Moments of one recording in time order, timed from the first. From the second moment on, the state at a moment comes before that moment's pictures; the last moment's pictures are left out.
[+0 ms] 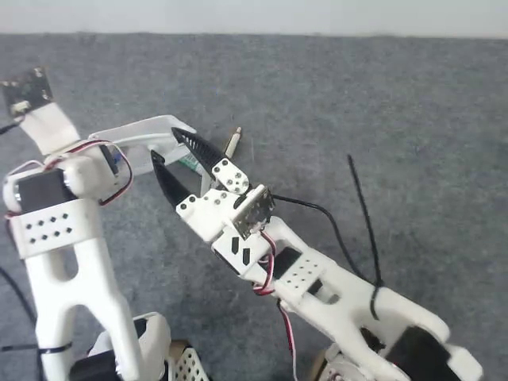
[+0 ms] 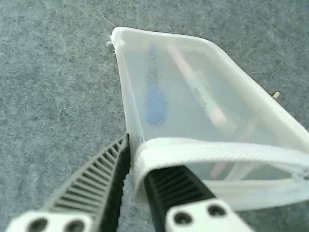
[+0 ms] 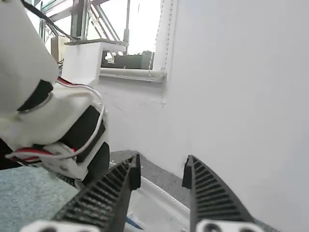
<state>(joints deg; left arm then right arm) -24.5 -29.8 22.9 77.1 14.5 -51.3 -22.6 60.5 -42.5 3.6</state>
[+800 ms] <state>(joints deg) -34.3 -29.8 22.9 75.8 18.1 -38.6 -16.2 28.2 20.0 -17.0</state>
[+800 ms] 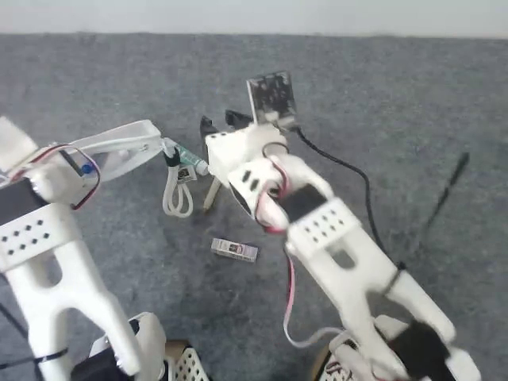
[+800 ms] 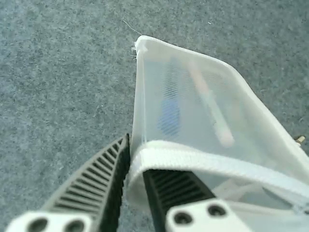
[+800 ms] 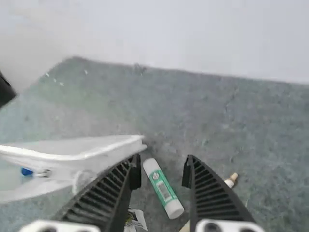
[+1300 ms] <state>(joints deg) -34.3 -29.8 22.9 75.8 18.1 -38.0 7.9 13.5 20.7 -17.3</state>
